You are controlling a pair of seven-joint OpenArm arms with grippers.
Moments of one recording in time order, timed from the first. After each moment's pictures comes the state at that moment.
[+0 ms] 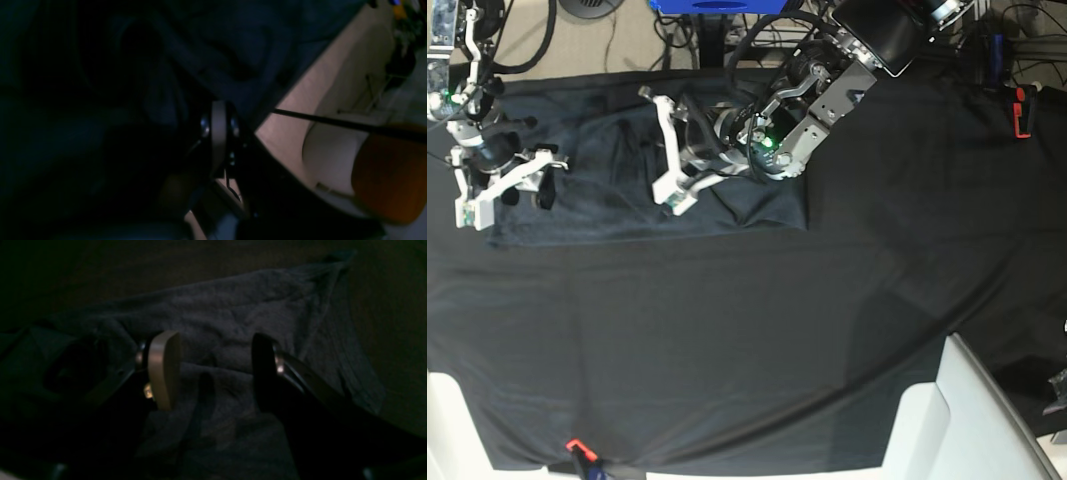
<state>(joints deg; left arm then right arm) -1.5 -7.6 41.3 83.8 -33.1 -7.7 52.2 -22.7 10.9 12.4 100.1 24.0 8.4 -34.2</state>
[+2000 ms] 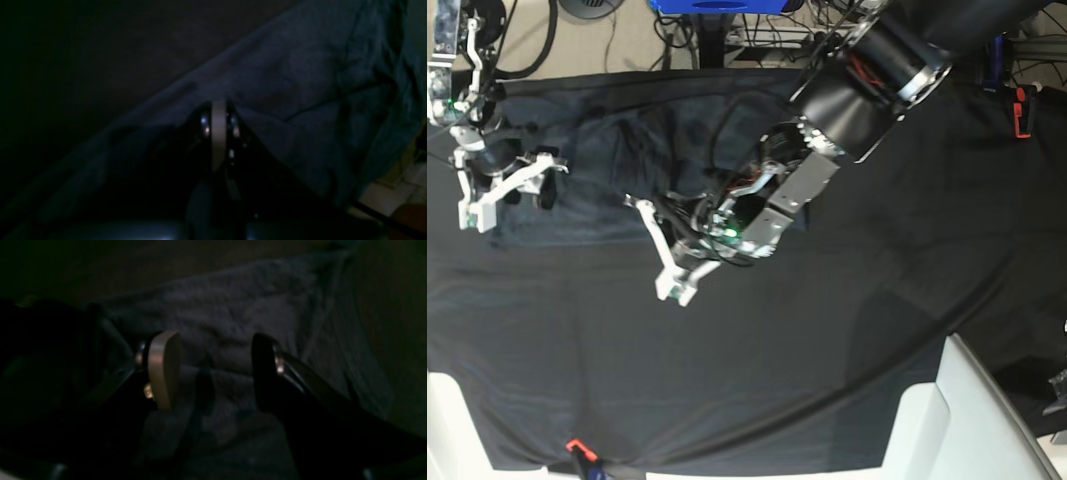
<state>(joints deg) -18.3 1.4 41.4 58.9 -32.6 0.9 39.8 -20.3 10.9 12.2 96.6 24.0 8.4 -34.2</state>
